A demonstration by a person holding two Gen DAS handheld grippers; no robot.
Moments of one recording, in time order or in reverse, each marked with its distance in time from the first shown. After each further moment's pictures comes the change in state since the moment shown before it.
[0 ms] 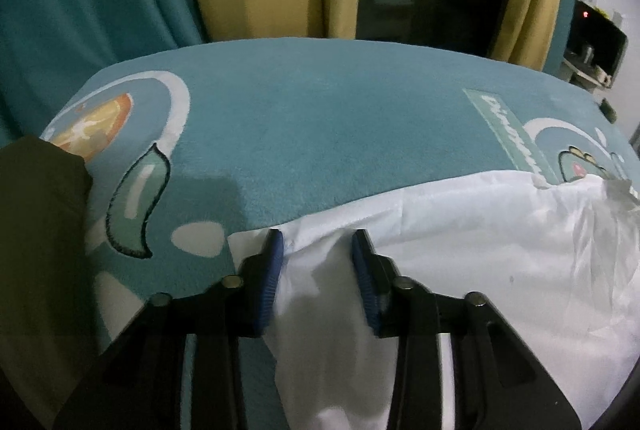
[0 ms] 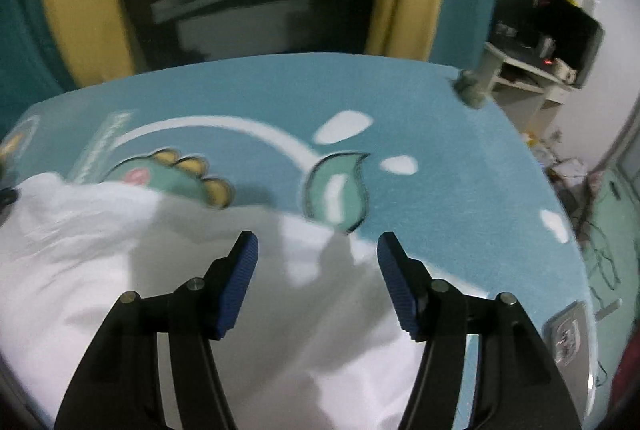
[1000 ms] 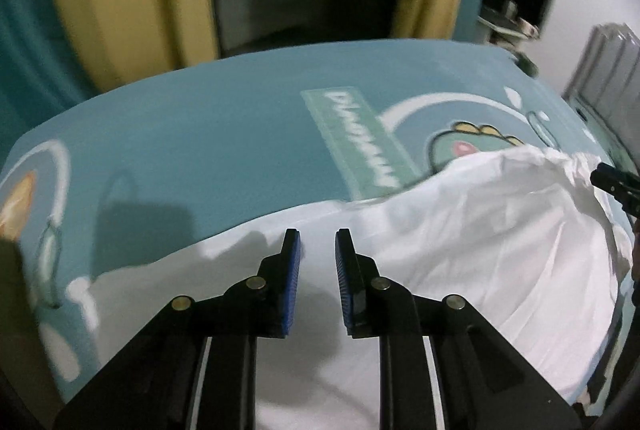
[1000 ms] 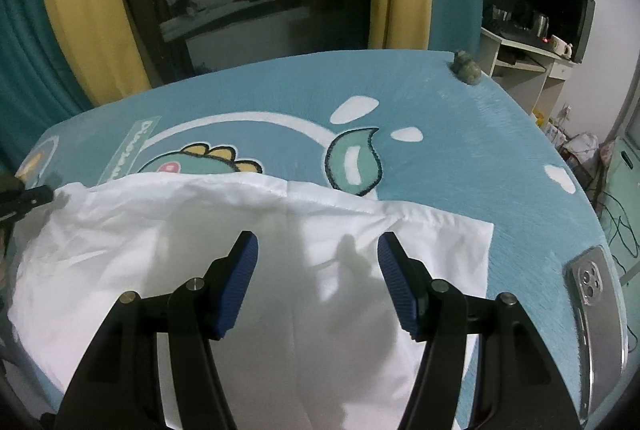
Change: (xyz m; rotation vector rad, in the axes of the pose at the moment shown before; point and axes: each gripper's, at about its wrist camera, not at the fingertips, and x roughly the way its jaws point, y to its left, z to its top) left arm -0.016 -0.123 0.028 0.217 0.049 -0.207; right arm -0.020 -0.001 -0.025 0.096 -0.034 0.016
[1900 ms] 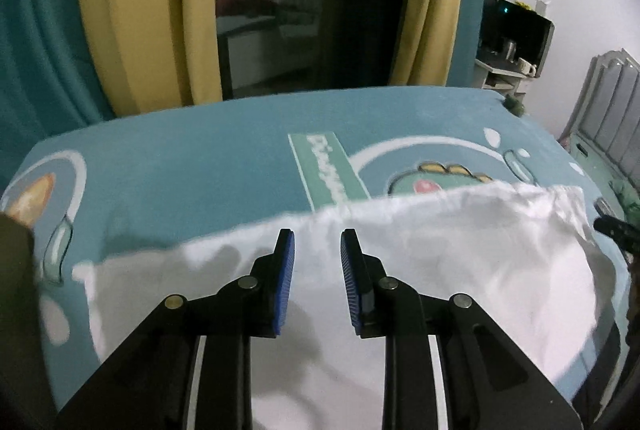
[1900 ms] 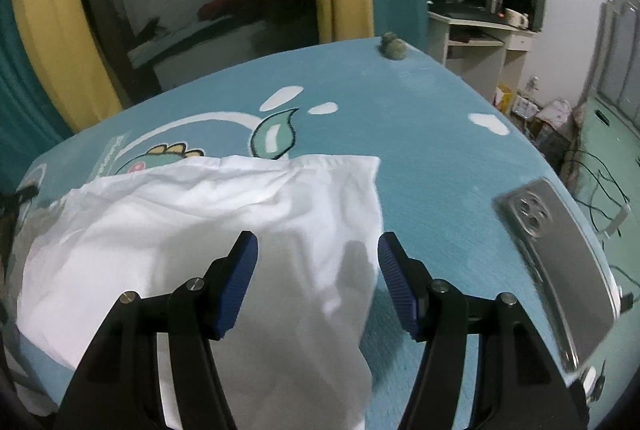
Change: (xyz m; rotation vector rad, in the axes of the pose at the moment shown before) left arm -0.055 -0.035 -0.027 -0.064 -0.174 0.036; right arm -0.040 -0.067 -0.038 0.146 -0.040 -0.049
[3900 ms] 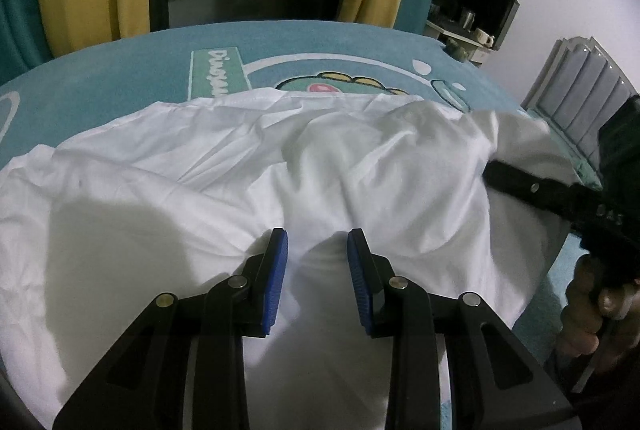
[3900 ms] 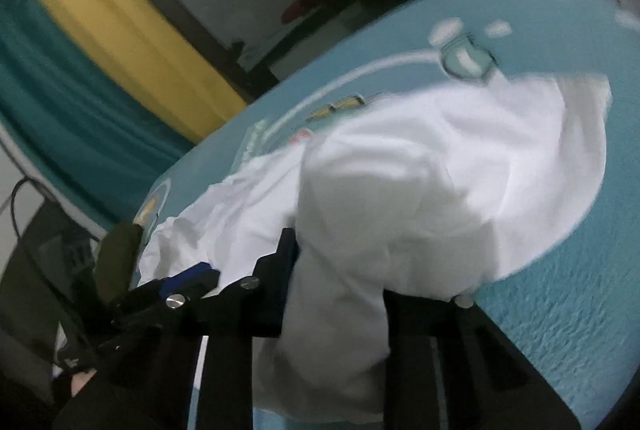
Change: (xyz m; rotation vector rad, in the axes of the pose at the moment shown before) left arm 0.019 -0.071 -0.071 -0.009 0.123 -0.185; right arm 0.021 0.102 -0.029 0.103 0.018 0.510
